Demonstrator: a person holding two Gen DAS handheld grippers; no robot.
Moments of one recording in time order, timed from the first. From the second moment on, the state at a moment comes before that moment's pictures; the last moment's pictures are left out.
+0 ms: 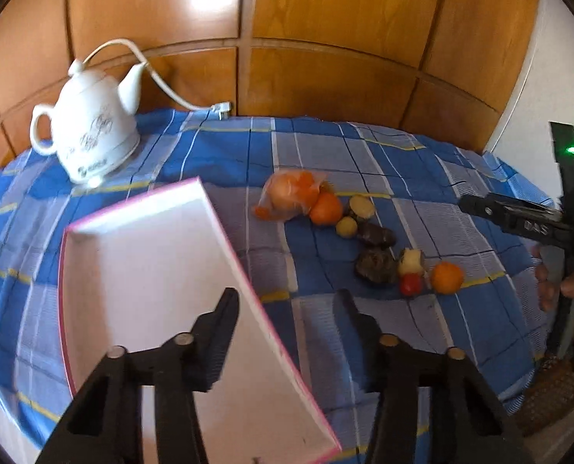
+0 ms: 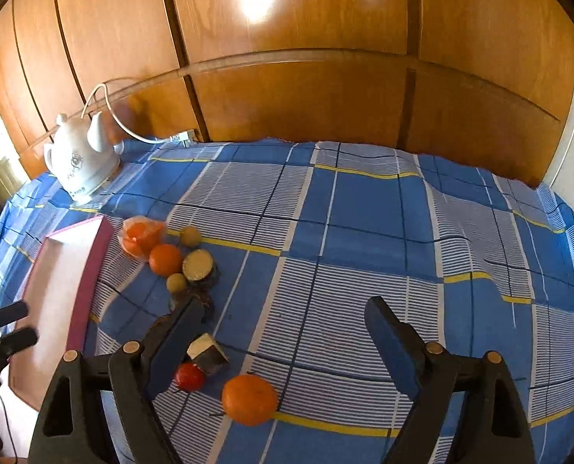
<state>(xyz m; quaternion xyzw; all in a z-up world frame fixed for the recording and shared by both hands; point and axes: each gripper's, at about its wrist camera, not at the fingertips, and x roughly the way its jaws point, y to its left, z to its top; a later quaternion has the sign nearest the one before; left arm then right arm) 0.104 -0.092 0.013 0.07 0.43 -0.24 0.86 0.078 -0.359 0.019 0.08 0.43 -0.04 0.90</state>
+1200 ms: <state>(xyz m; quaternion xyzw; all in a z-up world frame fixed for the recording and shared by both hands) 0.232 -0.135 -0.033 -0.04 0.49 -0.27 0.83 0.095 -0.357 -0.012 0.15 0.51 0.02 0.85</state>
